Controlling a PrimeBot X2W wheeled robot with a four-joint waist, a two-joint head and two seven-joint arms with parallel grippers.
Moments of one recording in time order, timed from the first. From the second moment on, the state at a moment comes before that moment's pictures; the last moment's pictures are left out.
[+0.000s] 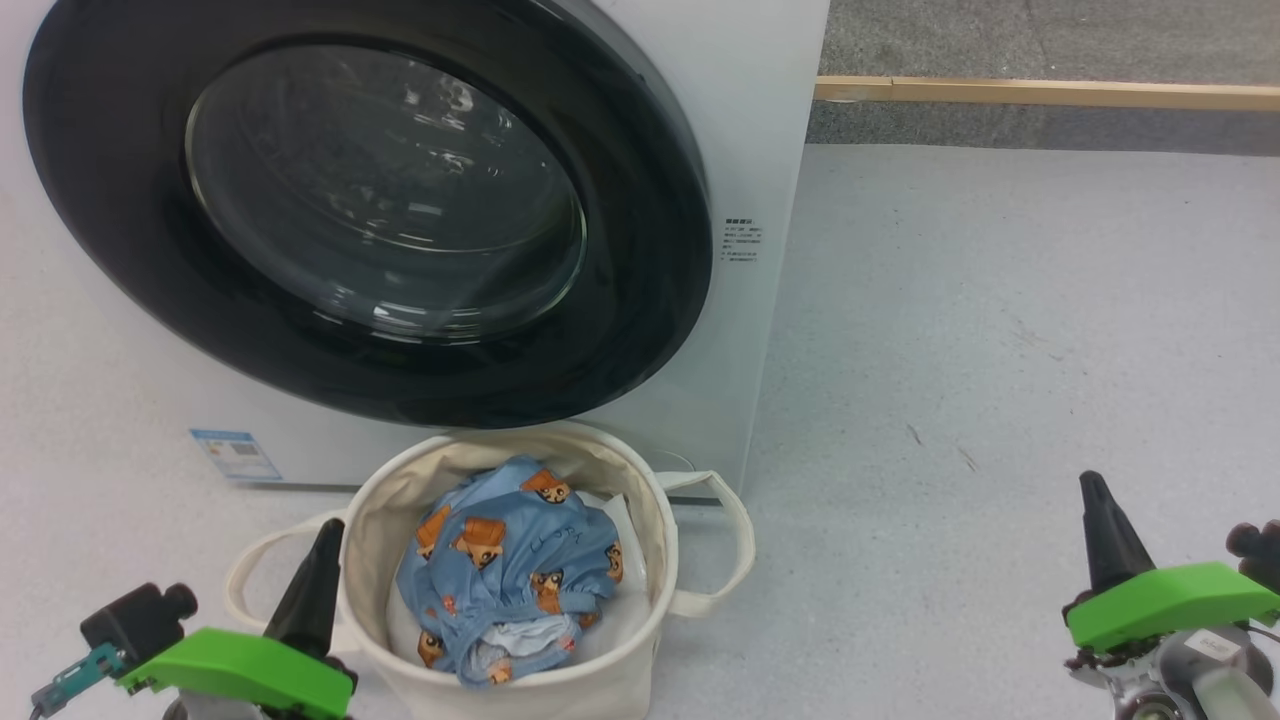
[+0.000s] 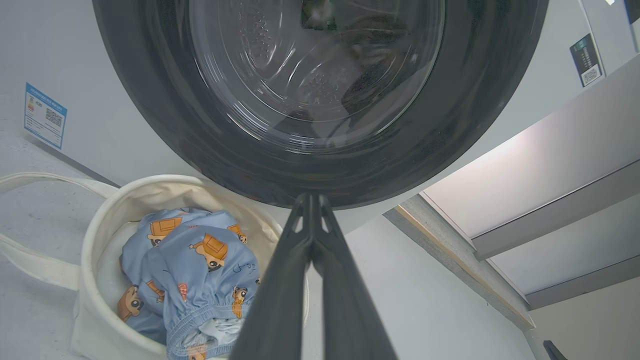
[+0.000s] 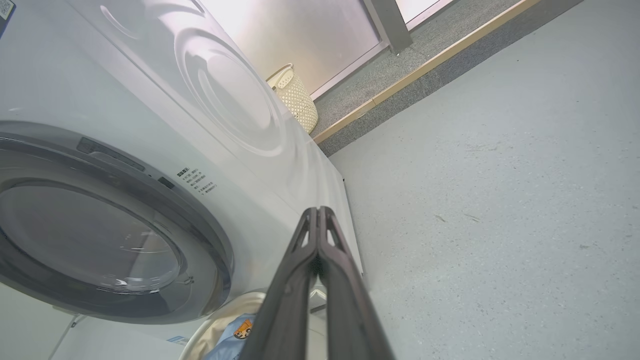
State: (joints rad) left arm -0.16 0.32 -0.29 0.31 -1.09 -0.09 -0.12; right arm -0.14 -0.27 0.11 0.36 0.90 0.13 -0.14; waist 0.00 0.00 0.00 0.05
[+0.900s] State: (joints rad) left arm -0.14 0.25 -0.19 0.30 -1.25 -0.10 -0.05; right arm -0.14 -0.20 0.04 0.34 1.10 0.13 -0.07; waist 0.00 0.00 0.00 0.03
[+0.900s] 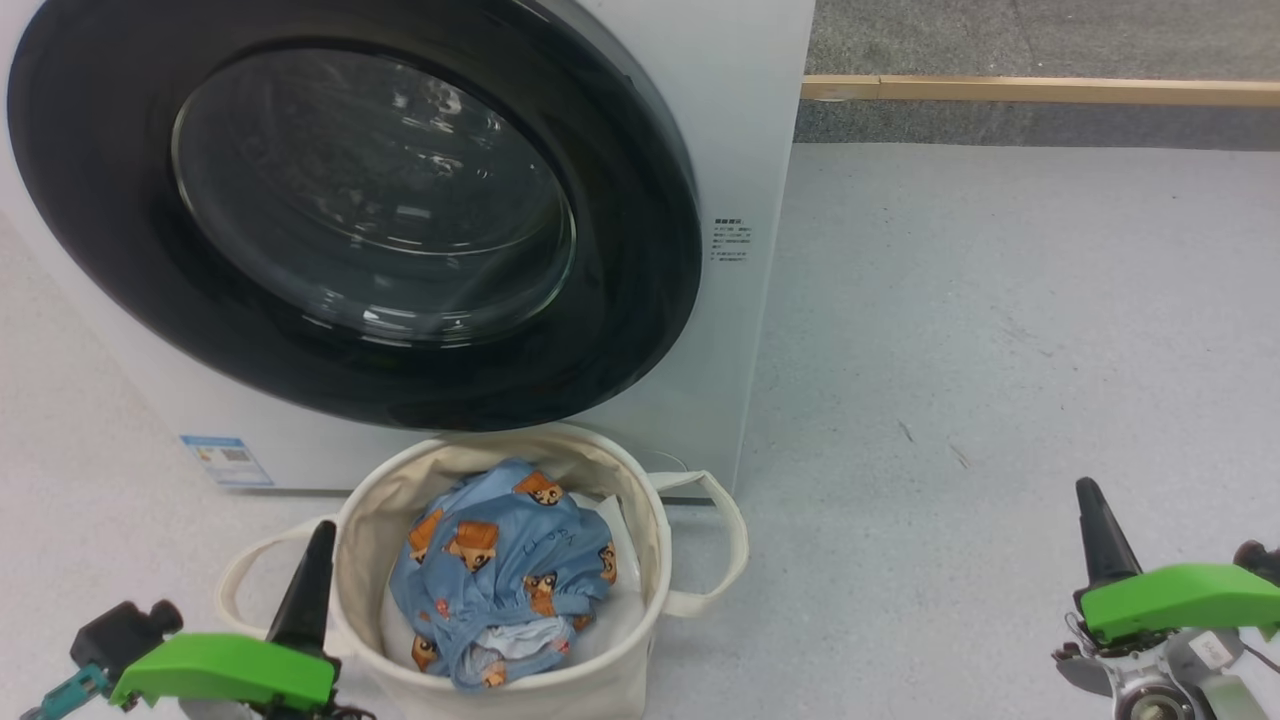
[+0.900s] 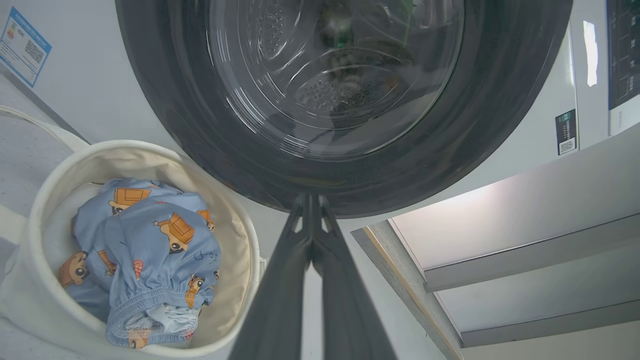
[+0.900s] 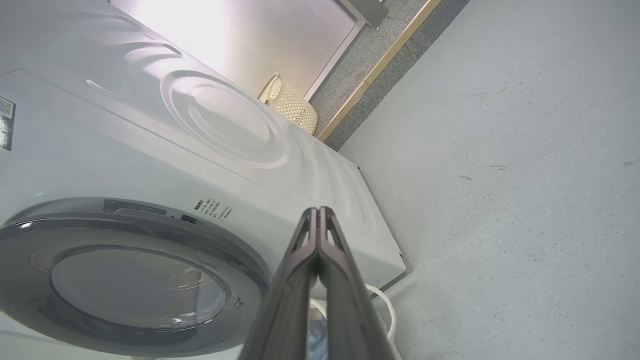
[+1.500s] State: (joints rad) left arm -0.12 0.19 -0.11 0.30 -1.36 -0.11 -0.01; right arm -0.13 -0.16 -0.01 0.32 1.25 0.13 -0.02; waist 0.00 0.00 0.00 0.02
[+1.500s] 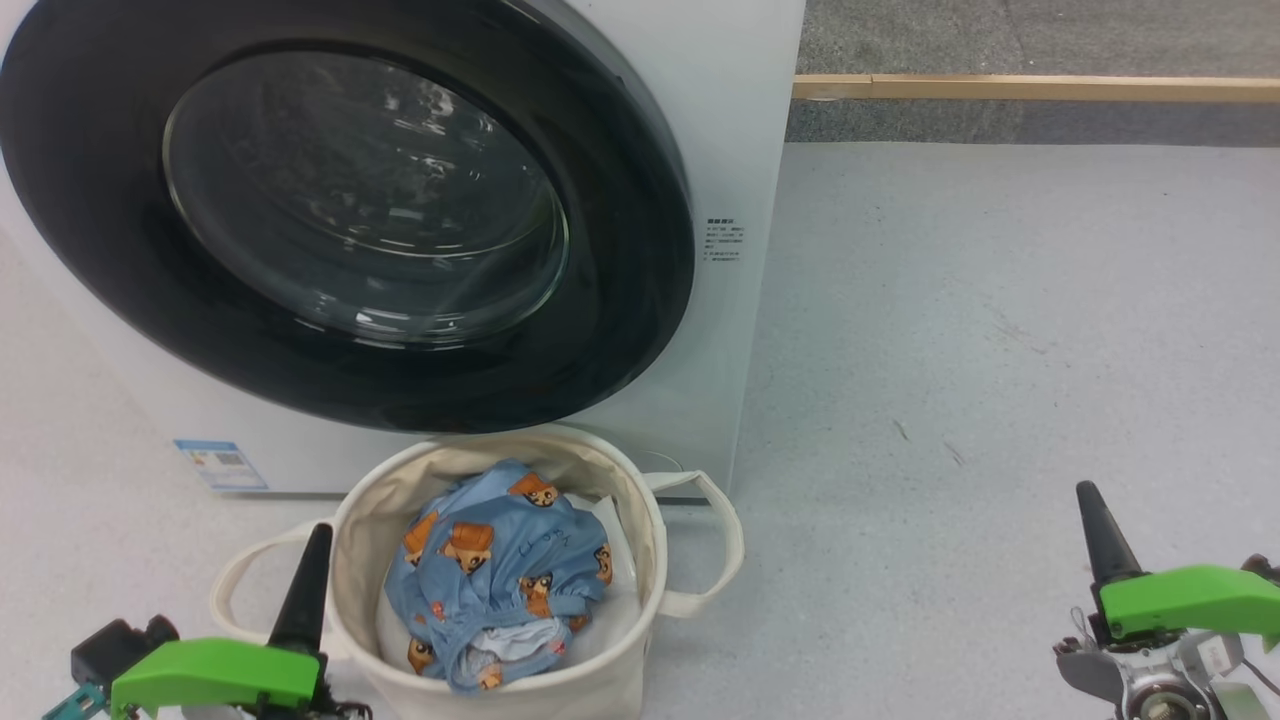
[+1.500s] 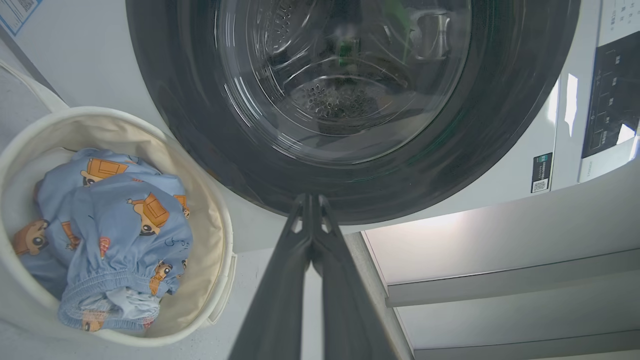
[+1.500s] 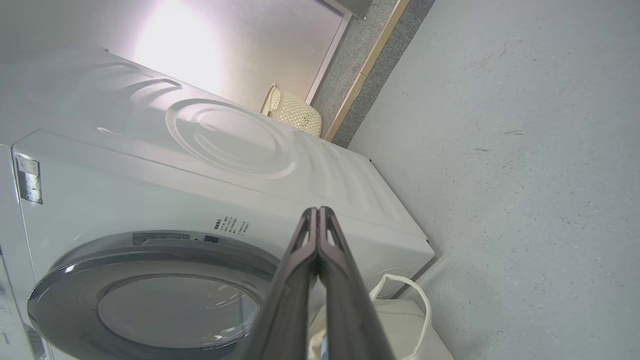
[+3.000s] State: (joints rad) left arm -0.08 0.06 0.06 0.28 -1.62 -0.12 0.10; right arm -0.09 -0.05 -0.13 0.28 1.60 0.13 0.11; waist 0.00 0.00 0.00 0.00
